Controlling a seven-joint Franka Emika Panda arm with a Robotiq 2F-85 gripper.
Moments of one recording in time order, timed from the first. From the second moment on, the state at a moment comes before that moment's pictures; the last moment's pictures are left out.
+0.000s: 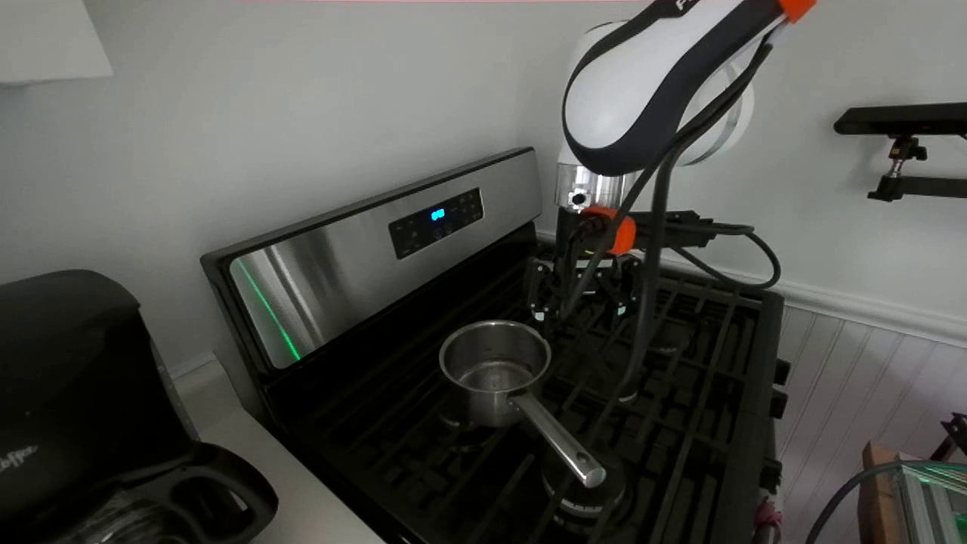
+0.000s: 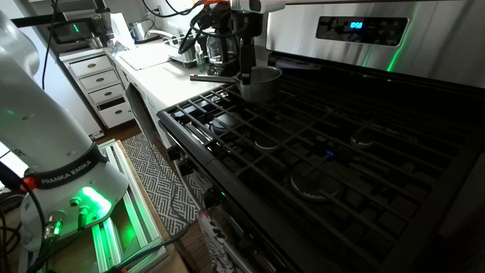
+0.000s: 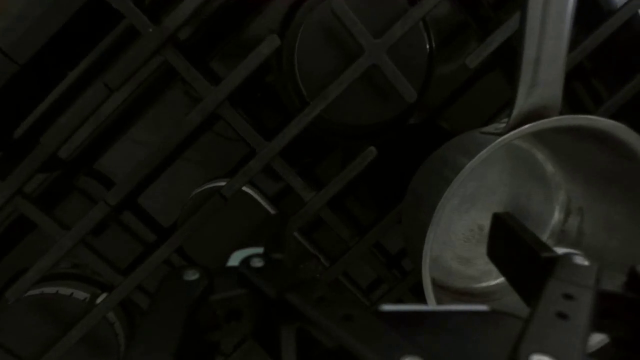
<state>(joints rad) -0.14 -0.06 -0.05 -2.42 0.17 2.32 0.45</state>
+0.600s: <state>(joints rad) -0.10 0.08 -0.05 -2.36 0.30 2.40 0.45</state>
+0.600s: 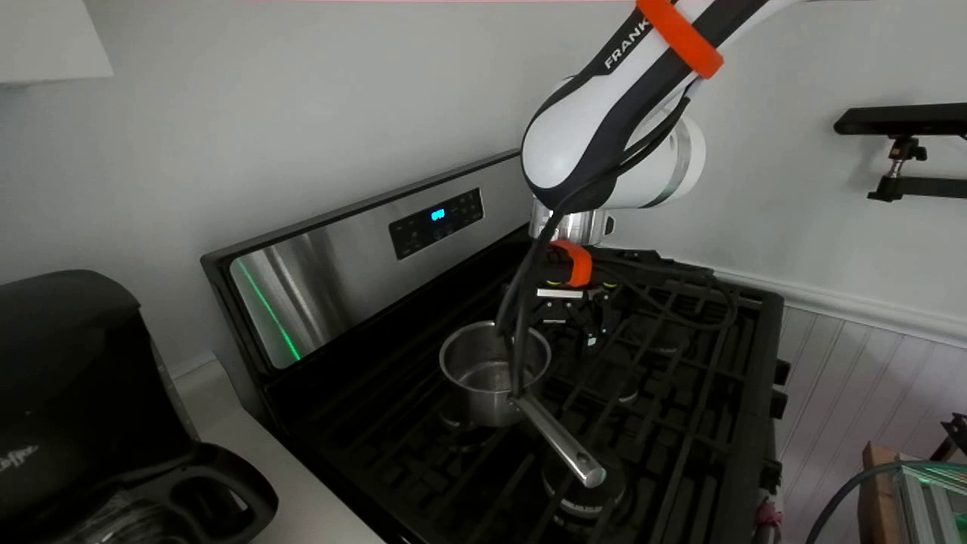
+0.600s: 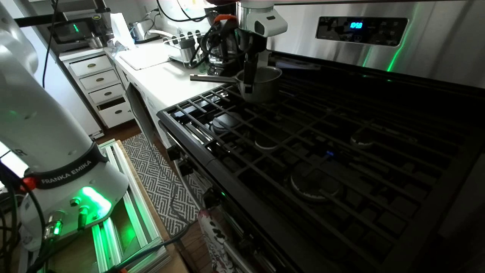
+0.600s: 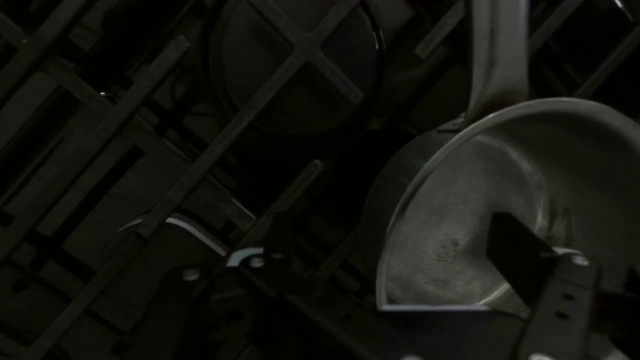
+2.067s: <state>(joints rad) -0.09 0.15 -0.06 -2.32 0.39 2.43 0.45</state>
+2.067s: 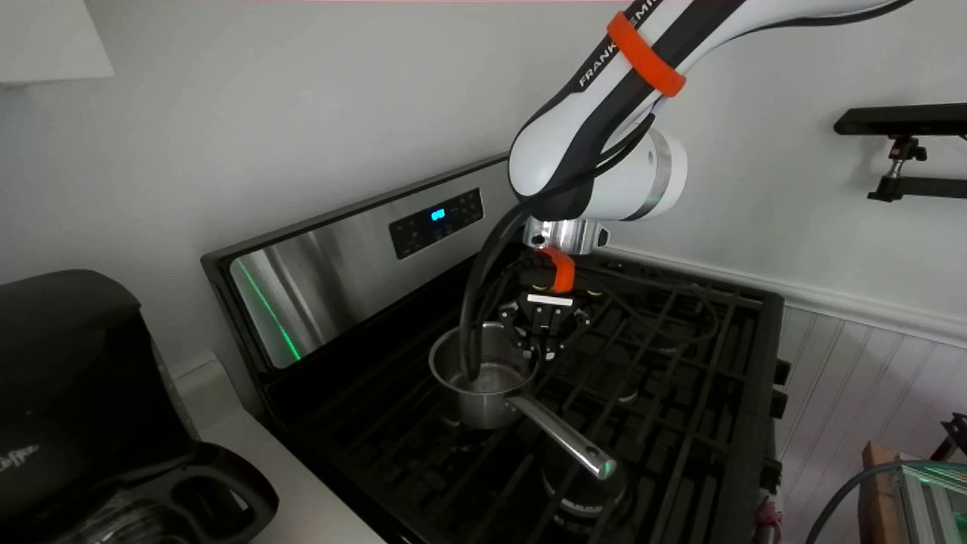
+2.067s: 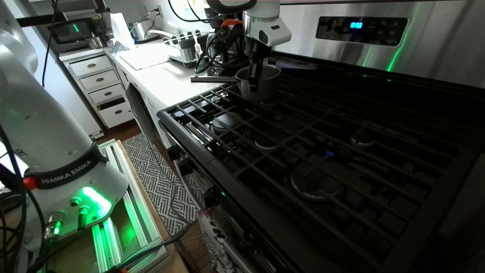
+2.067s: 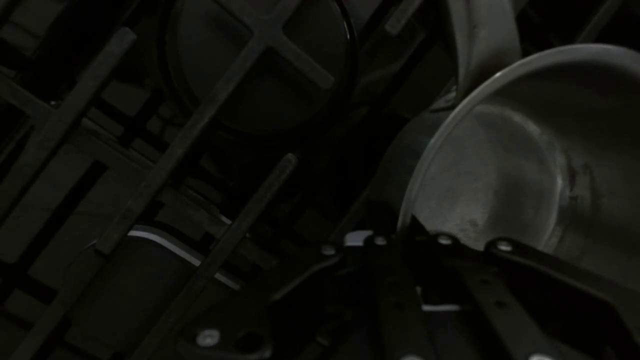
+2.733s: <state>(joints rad) -0.09 0.13 -0.08 -2.33 0.38 2.35 0.44</state>
